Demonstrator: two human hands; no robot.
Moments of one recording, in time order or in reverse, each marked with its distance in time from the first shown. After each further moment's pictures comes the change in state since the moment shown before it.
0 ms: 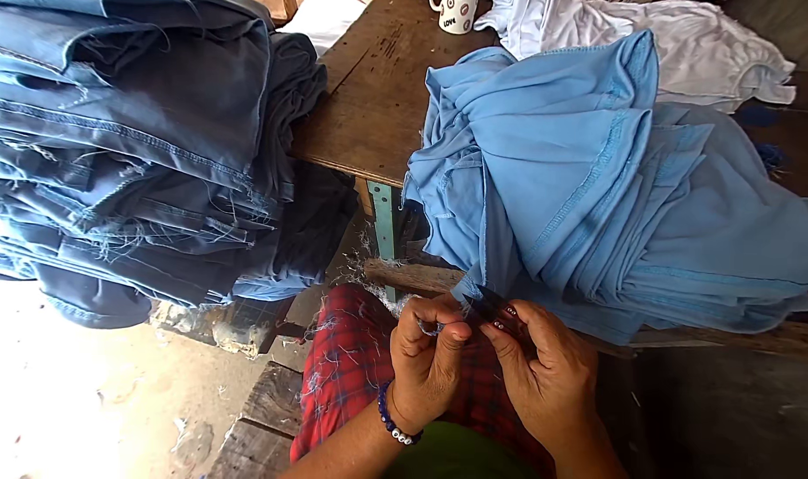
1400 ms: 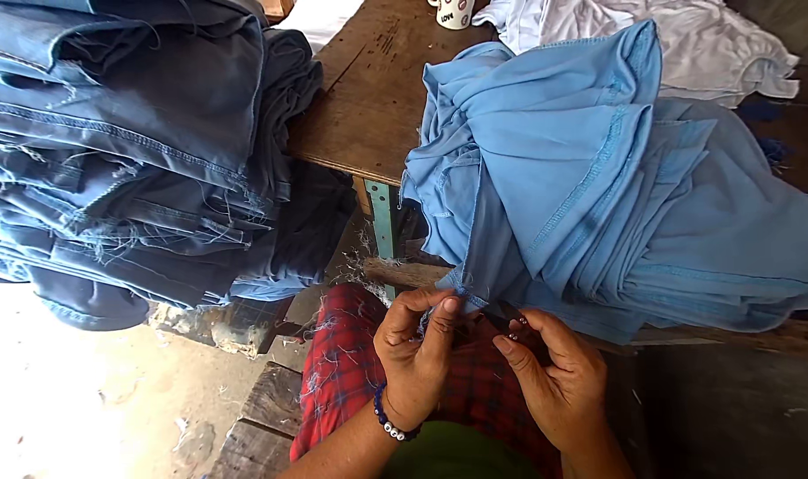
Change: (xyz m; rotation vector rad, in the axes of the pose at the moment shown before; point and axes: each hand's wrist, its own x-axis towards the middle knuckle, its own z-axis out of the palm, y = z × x) left_hand 0.006 0.003 0.004 -0.057 0.185 -0.113; right_hand -0.009 0.013 -0.007 0.342 -0.057 0.092
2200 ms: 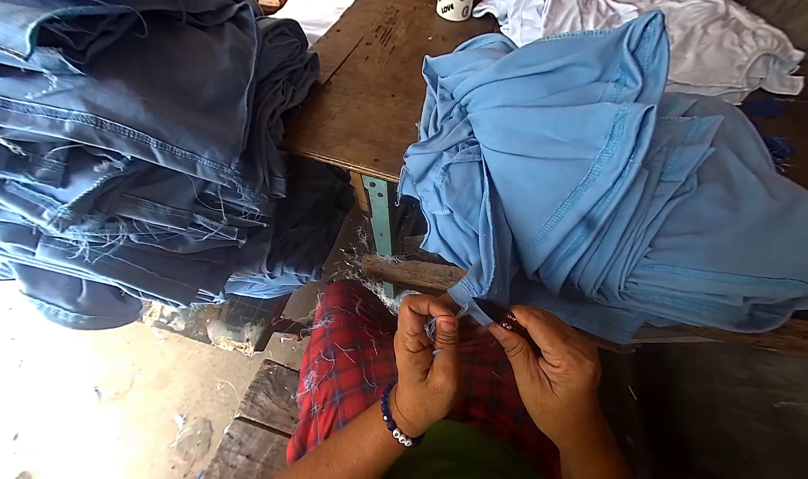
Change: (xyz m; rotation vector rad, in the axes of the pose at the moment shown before) left_hand -0.013 -0.008 -0.001 0.017 -0.132 -0.051; right_hand 0.005 0.005 0.002 -0.224 -0.007 -0.070
